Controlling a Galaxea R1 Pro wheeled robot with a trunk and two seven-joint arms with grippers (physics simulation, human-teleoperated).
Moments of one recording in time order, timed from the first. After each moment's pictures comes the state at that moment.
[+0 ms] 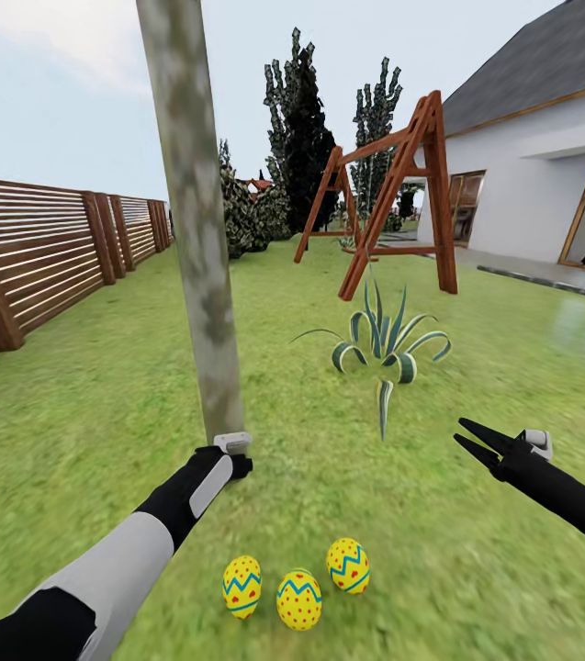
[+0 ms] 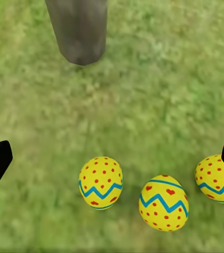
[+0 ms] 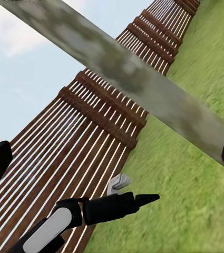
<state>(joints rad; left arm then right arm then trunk) -0.83 -0.08 -0.38 -0.59 0.62 0.54 0.46 -0.37 -0.21 -0.54 -1.42 -0.64 1.04 0.97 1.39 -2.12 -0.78</state>
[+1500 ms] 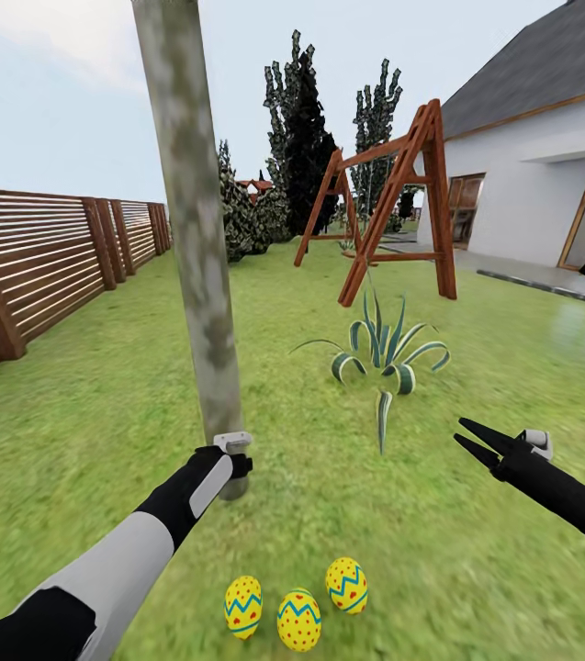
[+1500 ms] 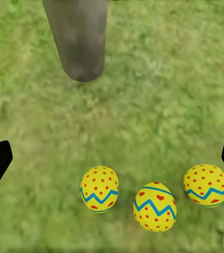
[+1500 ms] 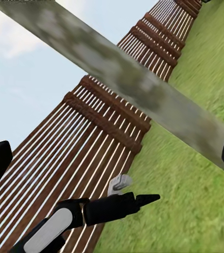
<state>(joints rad) -0.83 -0.08 -0.38 -0.60 0.62 0.54 0.46 -0.37 -0.21 -0.55 -1.42 -0.64 1.04 0.97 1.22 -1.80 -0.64</state>
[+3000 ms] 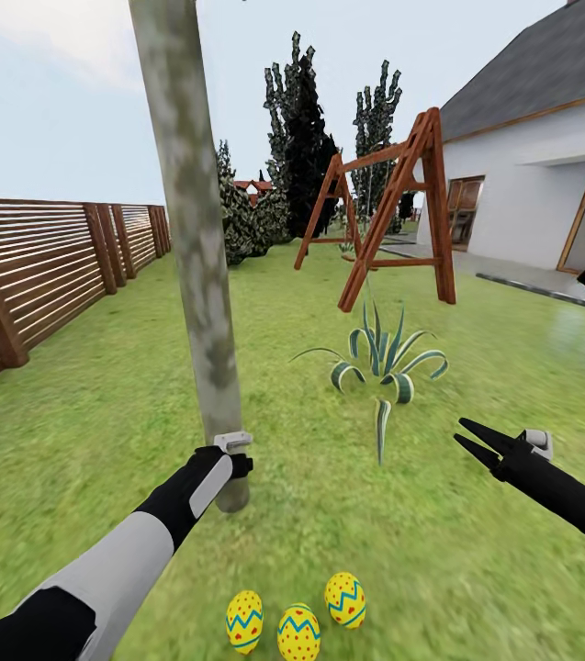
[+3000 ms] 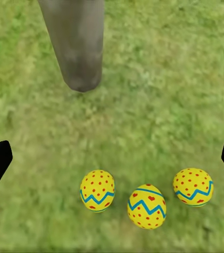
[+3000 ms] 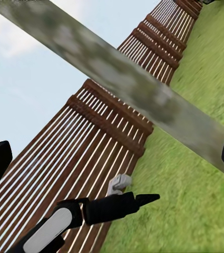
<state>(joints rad) -0.83 -0.08 -0.38 -0.59 0.62 0.53 0.45 -0.37 -0.21 -0.55 -1.42 -0.64 1.04 0.97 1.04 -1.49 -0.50</state>
